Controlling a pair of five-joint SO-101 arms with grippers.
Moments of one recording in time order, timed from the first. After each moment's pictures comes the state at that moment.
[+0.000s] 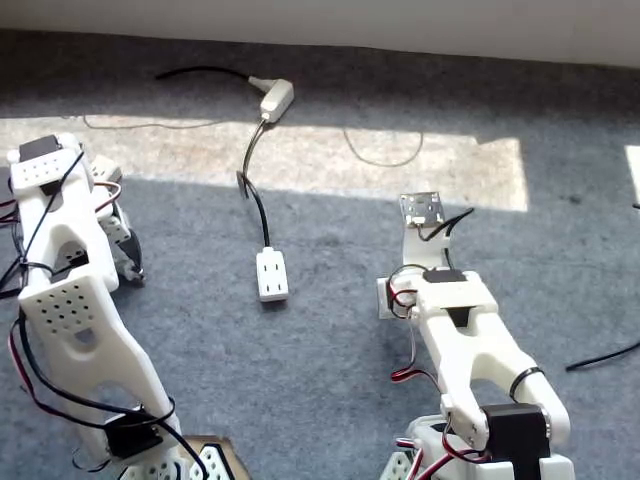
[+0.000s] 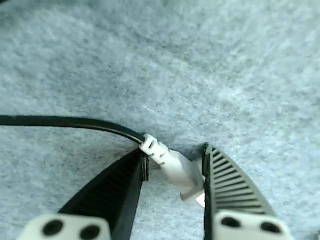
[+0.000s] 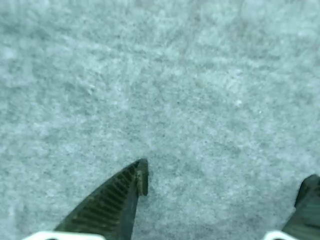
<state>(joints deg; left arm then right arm) -27.6 48.2 -33.7 99.5 4.7 -10.4 -13.6 58.0 35.6 2.4</state>
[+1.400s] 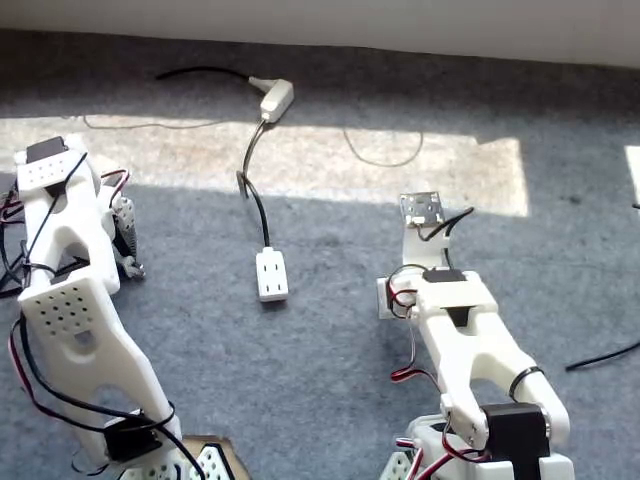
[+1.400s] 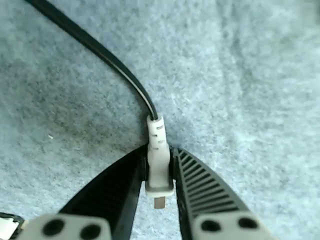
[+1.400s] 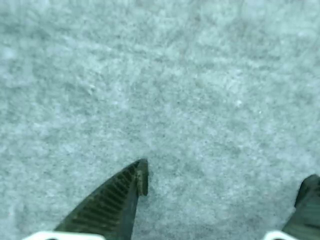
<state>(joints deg) -32.0 54.8 -34.8 97.0 48.2 -10.4 -13.6 58.0 35.6 2.4</state>
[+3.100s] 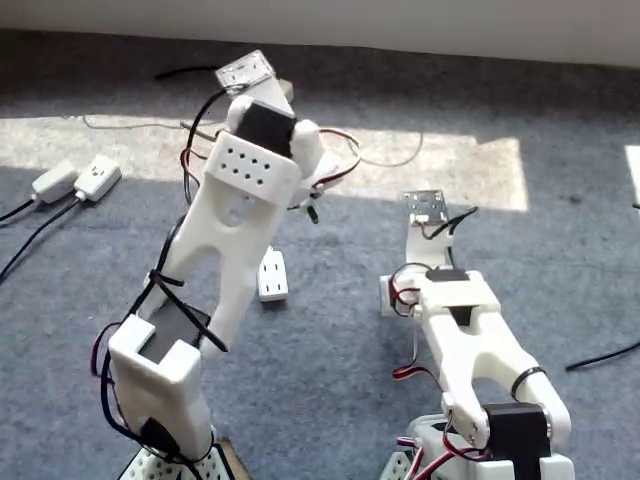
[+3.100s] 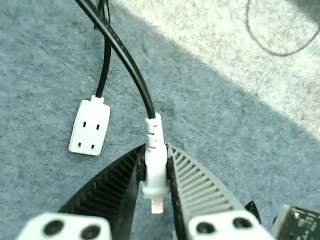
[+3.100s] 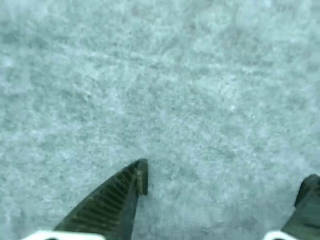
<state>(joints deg) 19.4 16.4 -32.8 96.7 55.6 -9.2 -13.6 57.2 36.2 2.4</state>
